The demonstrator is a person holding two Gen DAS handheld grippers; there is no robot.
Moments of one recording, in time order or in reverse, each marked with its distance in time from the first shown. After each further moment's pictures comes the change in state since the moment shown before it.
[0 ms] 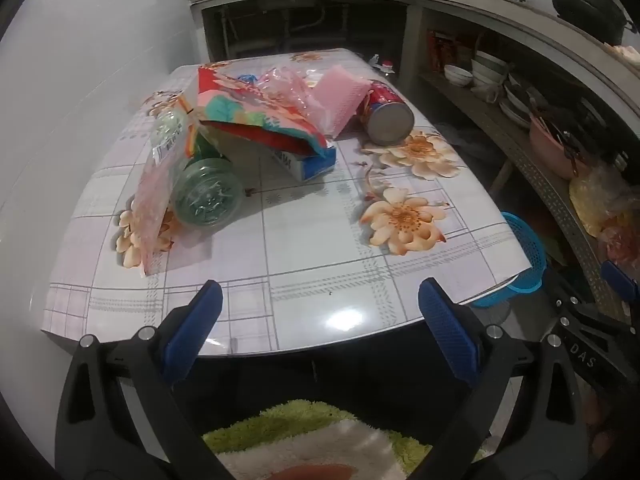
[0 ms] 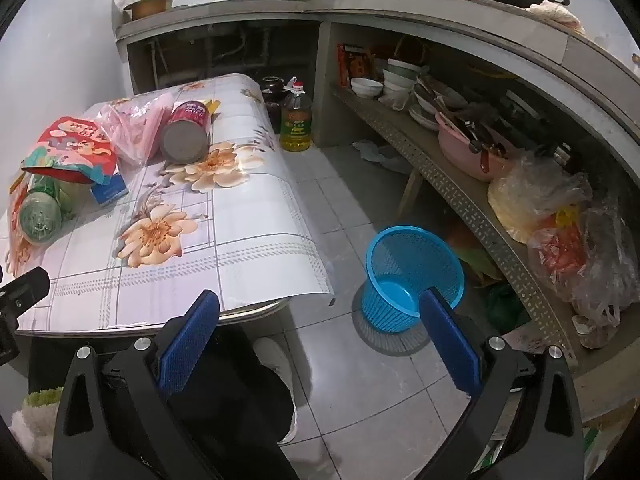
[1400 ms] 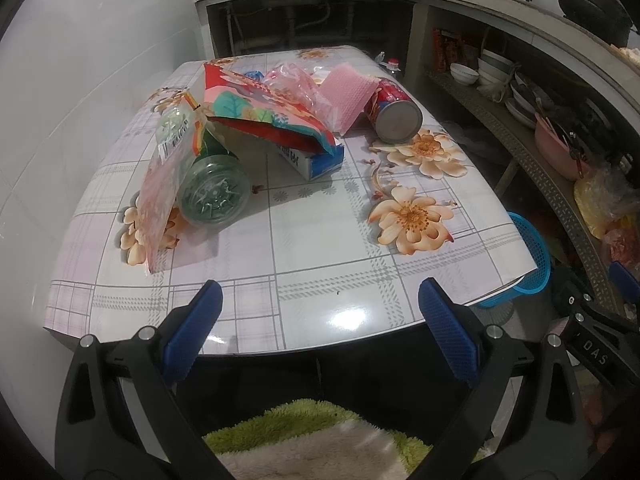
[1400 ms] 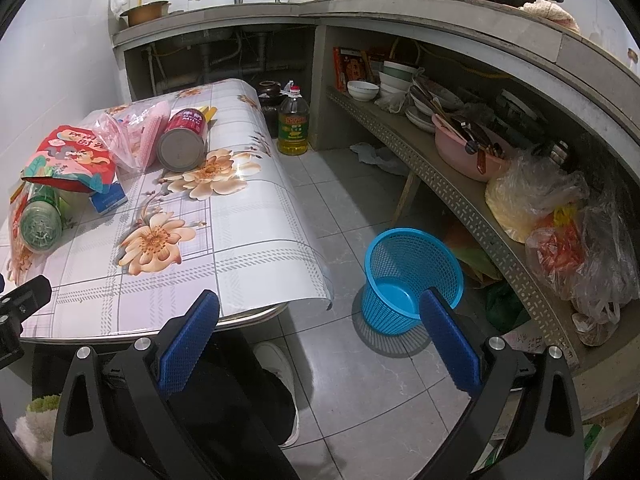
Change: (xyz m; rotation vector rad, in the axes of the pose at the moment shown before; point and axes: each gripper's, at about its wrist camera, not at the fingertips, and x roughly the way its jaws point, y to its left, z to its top) left arm 0.004 0.007 -0.001 -0.019 0.012 0.002; right arm -0.004 -0.003 0.002 0.013 -0.007 0.006
